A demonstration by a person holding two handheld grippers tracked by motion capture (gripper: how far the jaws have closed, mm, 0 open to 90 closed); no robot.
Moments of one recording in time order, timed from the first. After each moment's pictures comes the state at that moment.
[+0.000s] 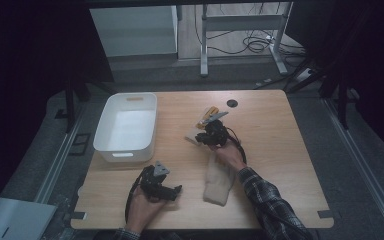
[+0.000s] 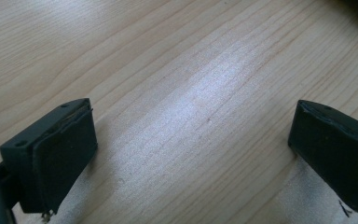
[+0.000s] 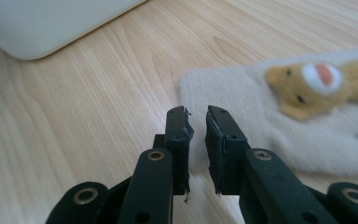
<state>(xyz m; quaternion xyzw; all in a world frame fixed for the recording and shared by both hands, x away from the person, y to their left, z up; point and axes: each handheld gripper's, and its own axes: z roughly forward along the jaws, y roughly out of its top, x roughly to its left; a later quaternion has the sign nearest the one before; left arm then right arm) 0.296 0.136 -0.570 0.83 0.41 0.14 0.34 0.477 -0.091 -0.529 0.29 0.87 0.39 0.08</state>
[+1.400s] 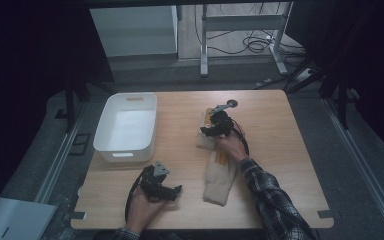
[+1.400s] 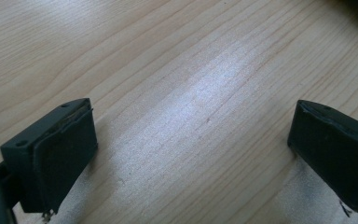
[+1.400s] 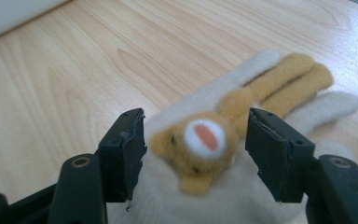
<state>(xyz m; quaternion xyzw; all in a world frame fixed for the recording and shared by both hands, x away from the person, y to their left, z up) 0.296 0.136 -0.570 0.83 0.41 0.14 0.34 0.519 -0.106 -0.532 0.33 0.86 0.36 0.16</state>
